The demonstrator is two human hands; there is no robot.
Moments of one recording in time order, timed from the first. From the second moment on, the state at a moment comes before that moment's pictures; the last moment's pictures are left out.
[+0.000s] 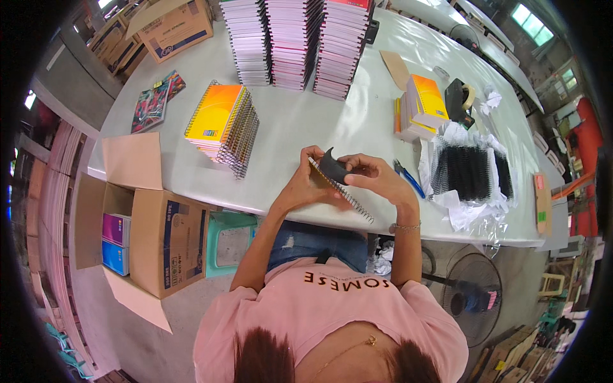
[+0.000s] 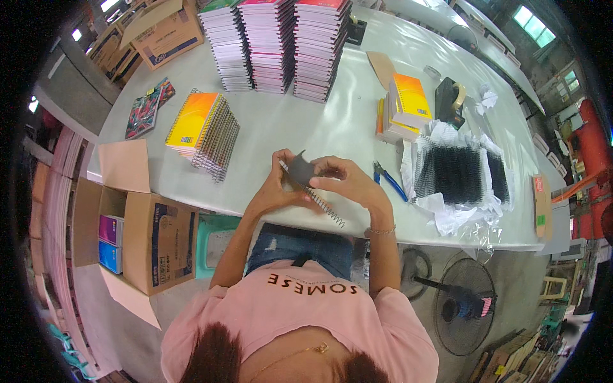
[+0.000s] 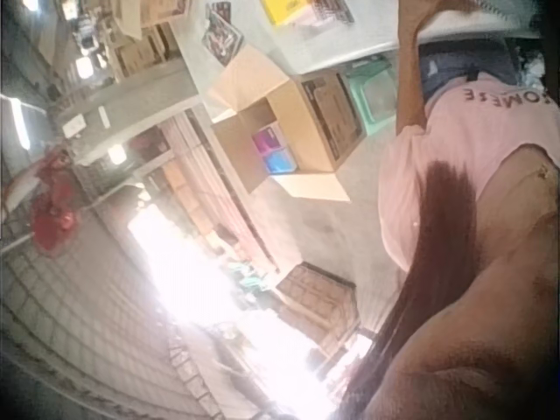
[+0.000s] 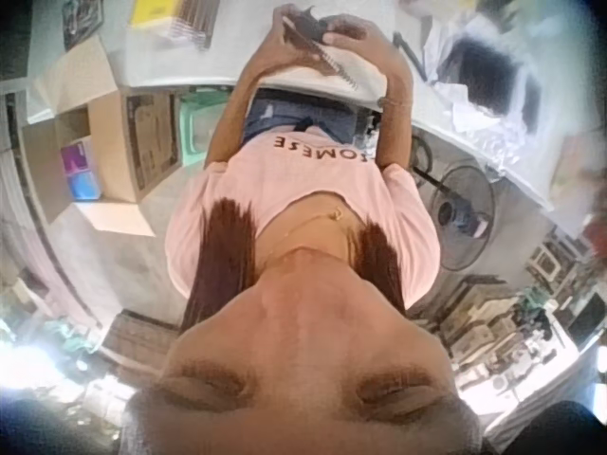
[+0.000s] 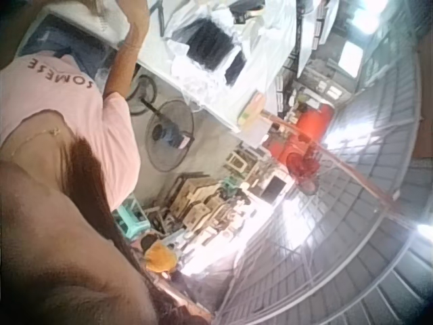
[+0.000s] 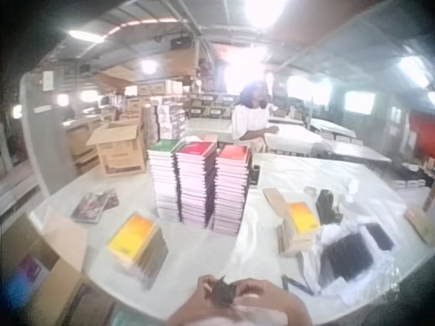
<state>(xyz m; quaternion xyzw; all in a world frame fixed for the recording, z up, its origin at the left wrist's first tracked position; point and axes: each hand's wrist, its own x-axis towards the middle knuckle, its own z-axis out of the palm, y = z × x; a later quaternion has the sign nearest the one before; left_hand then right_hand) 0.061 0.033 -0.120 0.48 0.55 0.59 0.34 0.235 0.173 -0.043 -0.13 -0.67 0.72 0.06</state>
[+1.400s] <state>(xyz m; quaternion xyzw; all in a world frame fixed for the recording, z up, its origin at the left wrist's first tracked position) 0.088 0.006 -0.105 0.35 0.62 0.65 0.25 0.237 0.052 -0.082 -0.22 -0.87 0.24 0.38</state>
